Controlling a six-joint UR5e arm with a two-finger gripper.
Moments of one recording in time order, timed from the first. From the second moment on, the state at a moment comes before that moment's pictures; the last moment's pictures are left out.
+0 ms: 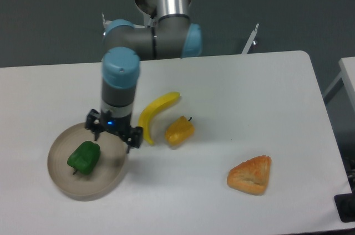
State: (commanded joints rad) arm 1.86 -2.05 -1.48 -0.99 1.36 0.37
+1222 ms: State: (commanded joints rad) arm 1.81 -2.15 -1.45 -0.94 1.37 0.37
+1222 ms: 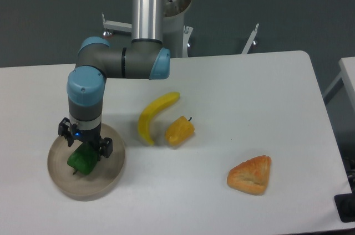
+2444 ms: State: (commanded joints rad) arm 1.94 -2.02 -1.41 -1.08 1.39 0.58
